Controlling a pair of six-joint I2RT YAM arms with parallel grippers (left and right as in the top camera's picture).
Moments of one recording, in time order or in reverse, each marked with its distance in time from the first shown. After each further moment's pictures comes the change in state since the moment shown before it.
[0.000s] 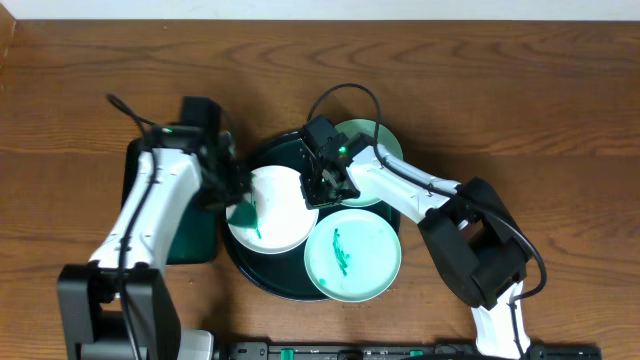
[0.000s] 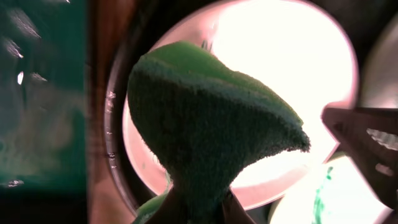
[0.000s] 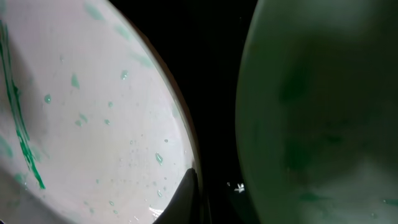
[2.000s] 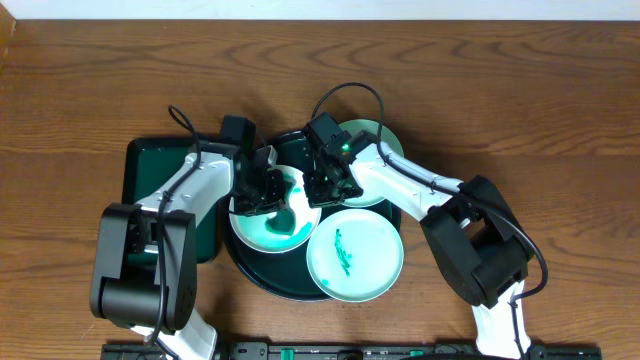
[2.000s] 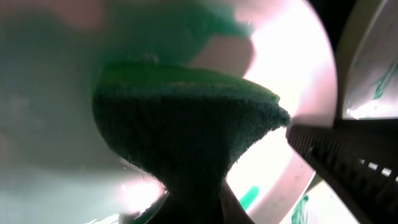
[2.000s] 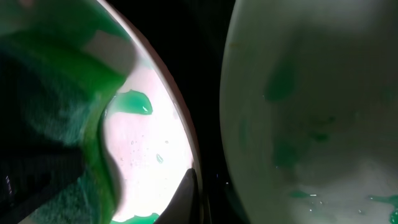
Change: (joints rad) left arm -0.079 0.192 -0.117 0.336 0.274 0.057; right arm -0.016 0.000 0.000 -0.011 -0.011 0.000
